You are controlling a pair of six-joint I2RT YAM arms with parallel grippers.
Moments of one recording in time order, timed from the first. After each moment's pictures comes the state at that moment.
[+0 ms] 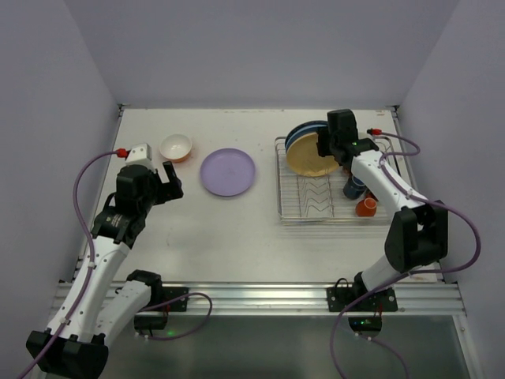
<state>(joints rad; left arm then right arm) -0.21 0.80 0.82 -0.56 -0.18 -0.35 0.27 1.58 1.30 -0.44 0.33 1.67</state>
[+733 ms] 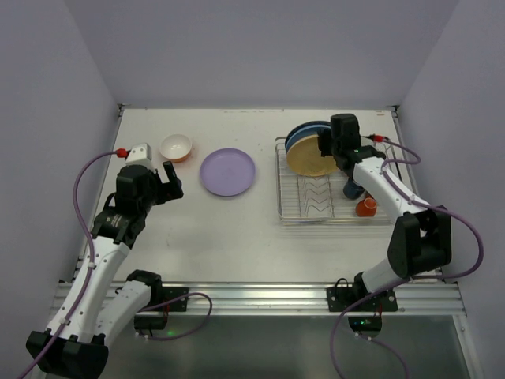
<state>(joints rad) -0.21 0.80 0.82 -0.56 -0.18 -0.35 0.26 1.55 1.23 -0.33 0.32 1.76</state>
